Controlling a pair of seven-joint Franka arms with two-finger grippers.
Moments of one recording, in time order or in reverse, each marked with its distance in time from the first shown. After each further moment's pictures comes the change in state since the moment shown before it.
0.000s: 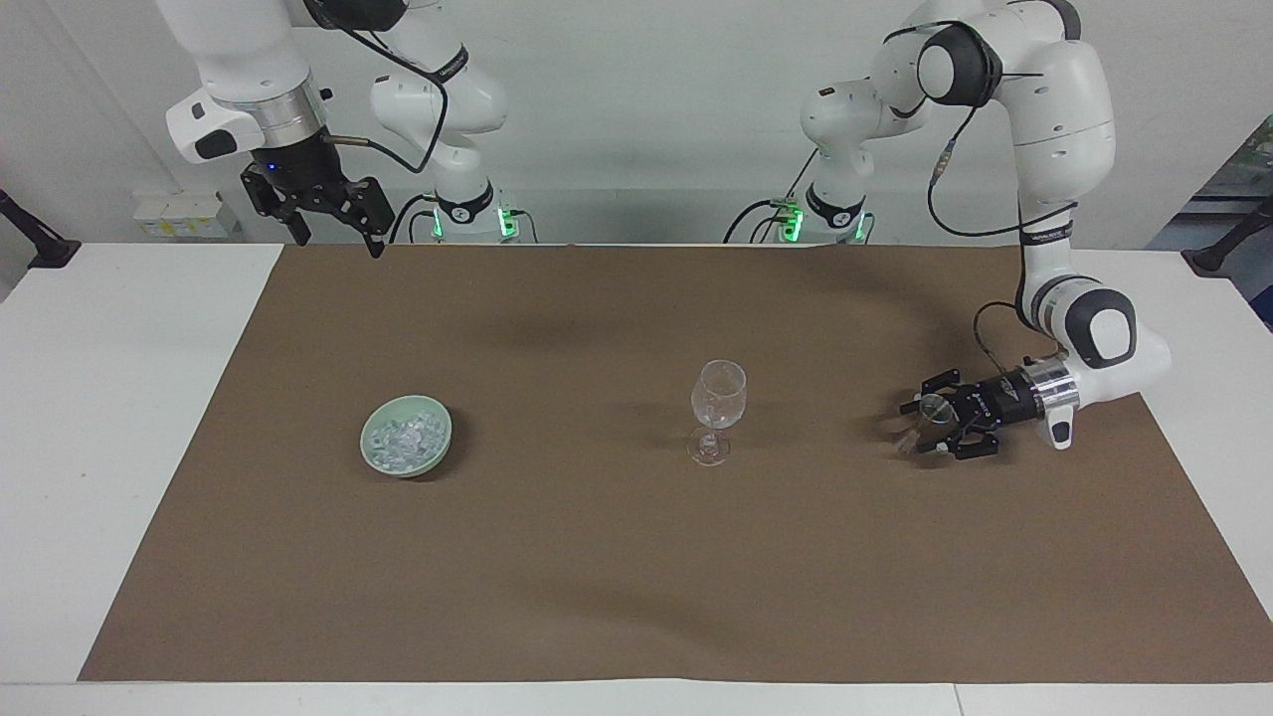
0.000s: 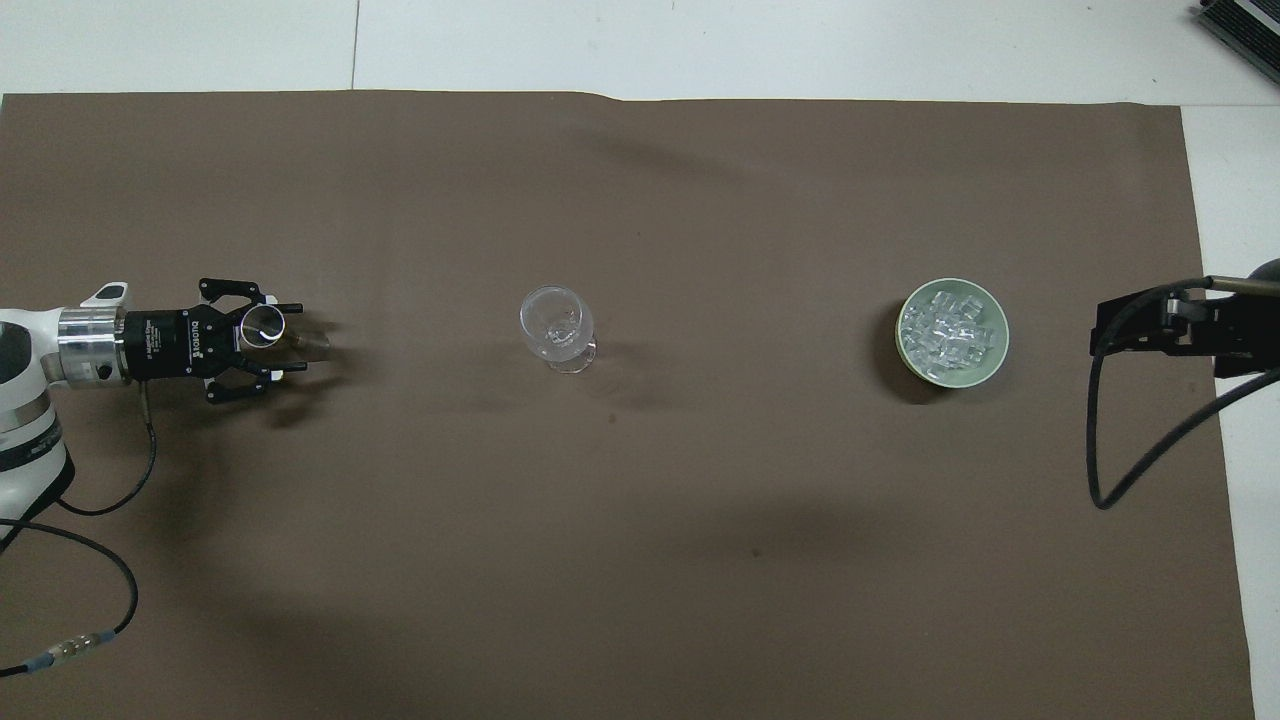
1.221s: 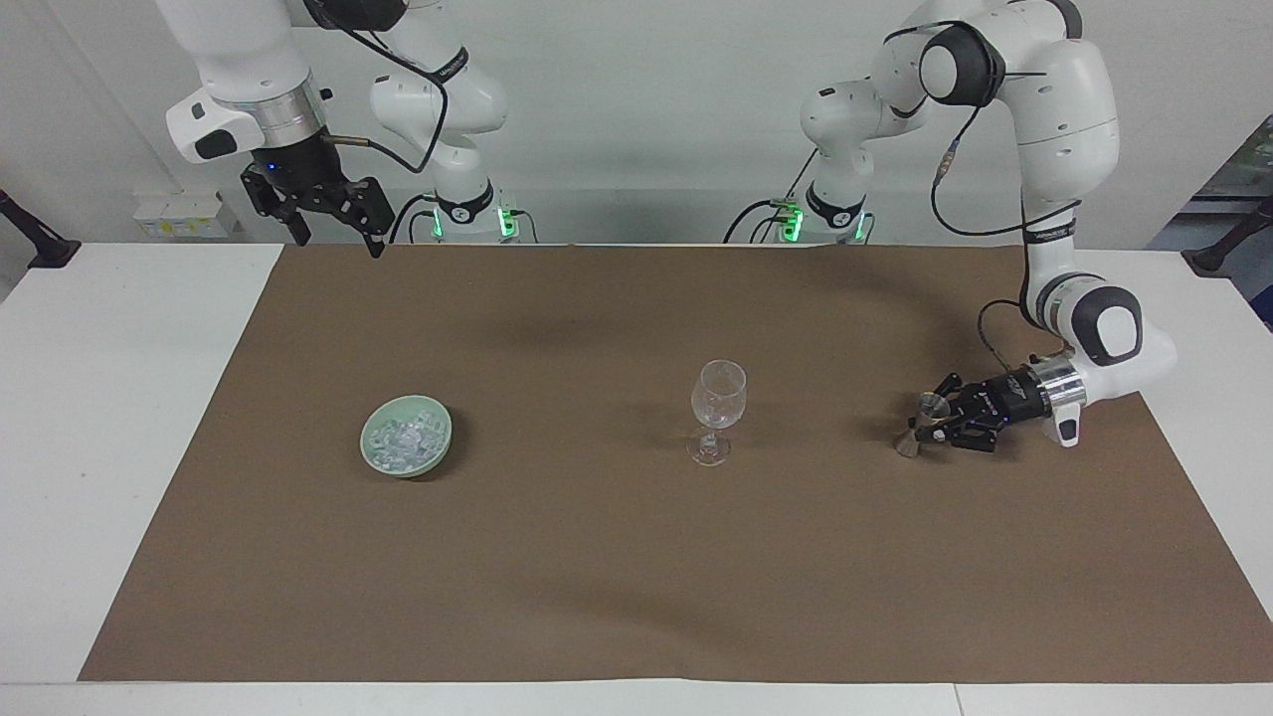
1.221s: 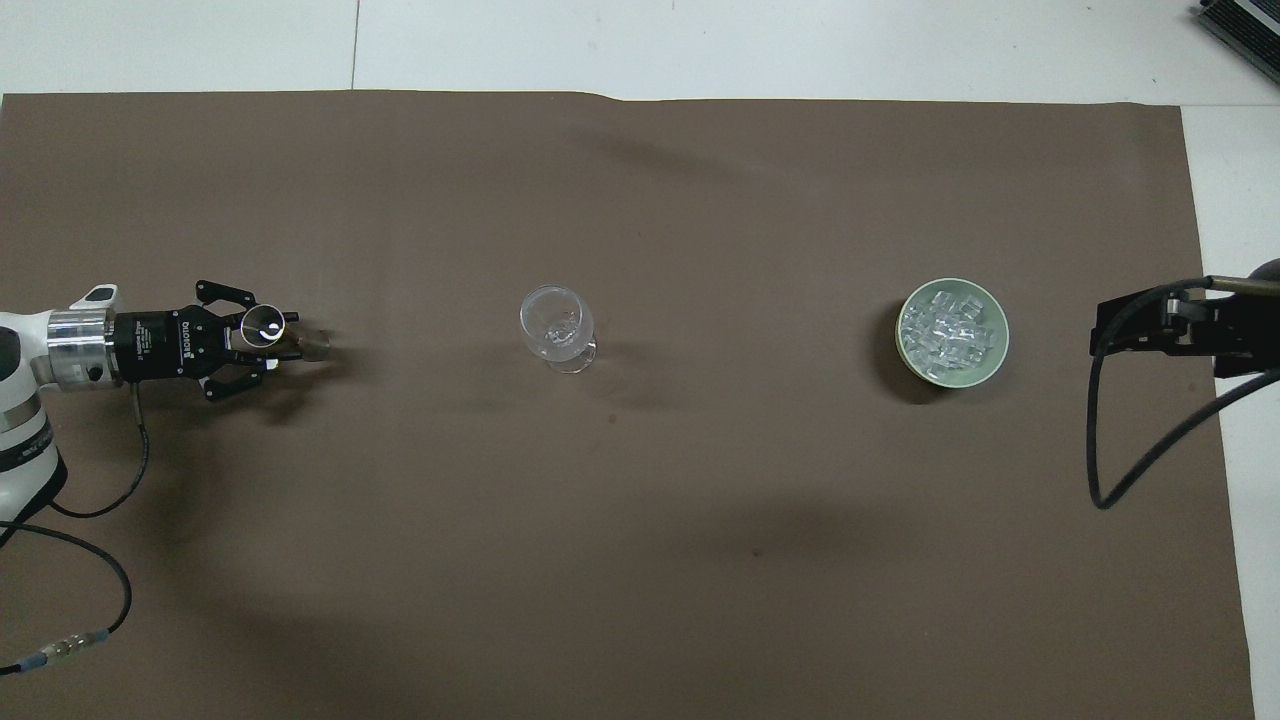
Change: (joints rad) left arm 0.010 -0.002 0.010 -0.001 -0.007 -0.008 -0.001; right arm 0.000 0.000 0.000 0.000 0.000 0.000 0.000
